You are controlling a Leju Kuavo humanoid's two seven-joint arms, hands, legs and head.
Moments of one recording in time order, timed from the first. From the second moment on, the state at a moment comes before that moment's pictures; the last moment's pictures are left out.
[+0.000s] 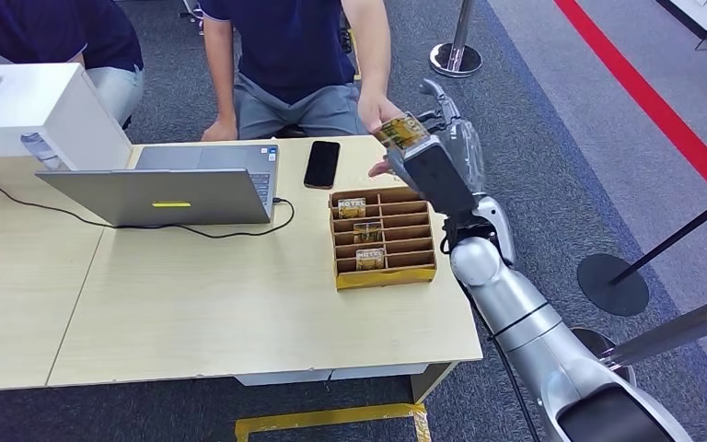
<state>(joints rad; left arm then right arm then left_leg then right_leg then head) -0.31 0.10 -1.18 -0.21 0.47 0.21 0.10 -0.69 -0.10 0.57 -0.98 0.24 -0.42 -0.21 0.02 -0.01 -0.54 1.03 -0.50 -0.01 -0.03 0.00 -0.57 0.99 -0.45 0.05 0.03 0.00</state>
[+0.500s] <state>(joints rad) -0.31 0.11 -1.18 -0.21 0.48 0.20 0.07 -0.66 -0.19 0.57 -0.92 -0.13 0.02 -0.21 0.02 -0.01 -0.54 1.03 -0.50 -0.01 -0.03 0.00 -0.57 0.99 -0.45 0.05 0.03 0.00</state>
